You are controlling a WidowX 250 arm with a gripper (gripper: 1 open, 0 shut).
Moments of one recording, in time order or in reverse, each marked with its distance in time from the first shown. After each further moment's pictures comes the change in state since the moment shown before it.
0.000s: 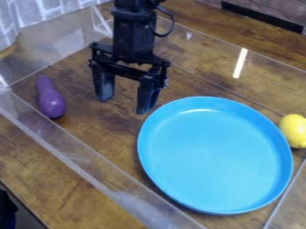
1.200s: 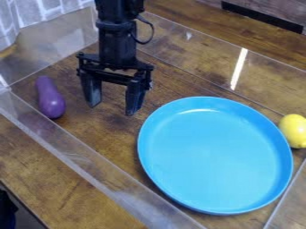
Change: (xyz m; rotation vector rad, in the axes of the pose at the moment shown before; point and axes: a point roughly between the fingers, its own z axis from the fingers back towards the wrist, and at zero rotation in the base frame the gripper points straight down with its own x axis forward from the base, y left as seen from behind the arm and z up) arm 0.012 0.027 -0.020 -0.036 0.004 0.120
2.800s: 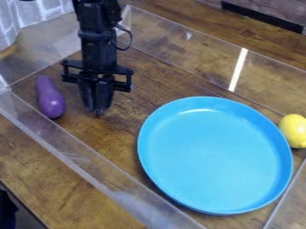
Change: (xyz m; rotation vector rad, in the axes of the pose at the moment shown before) arm 0.016 0.031 -0.014 -0.005 -0.042 0.053
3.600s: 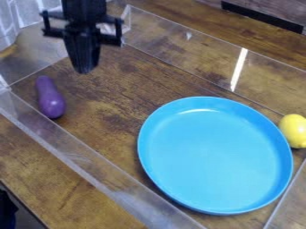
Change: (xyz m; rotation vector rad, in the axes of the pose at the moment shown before) arm -0.038 -0.008 0.092 -0.025 -0.139 -0.062
